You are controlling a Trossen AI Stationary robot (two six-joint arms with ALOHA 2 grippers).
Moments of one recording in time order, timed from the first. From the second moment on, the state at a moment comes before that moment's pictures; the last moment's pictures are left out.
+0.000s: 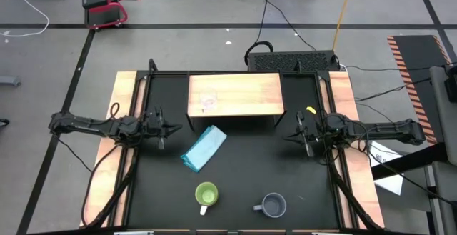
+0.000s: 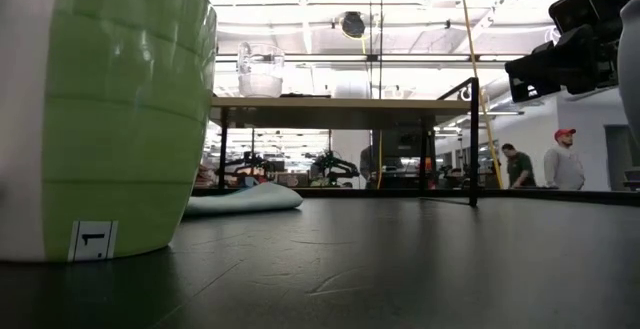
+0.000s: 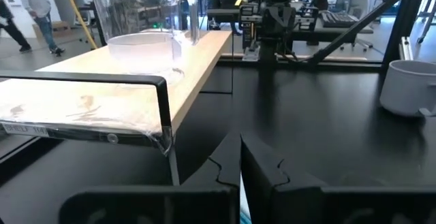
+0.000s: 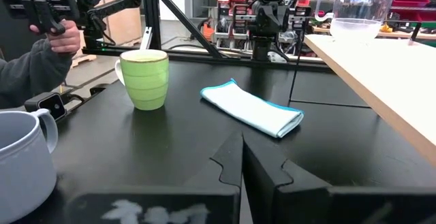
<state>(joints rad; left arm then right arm) -0.13 0.18 0.01 0.08 -0.29 -0.02 -0.04 0.24 0.01 0.13 -0.22 -0.05</state>
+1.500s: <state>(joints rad) -0.13 0.18 0.01 0.06 -0.26 -0.03 0.19 0.50 0.02 0.46 -0.26 -0.02</state>
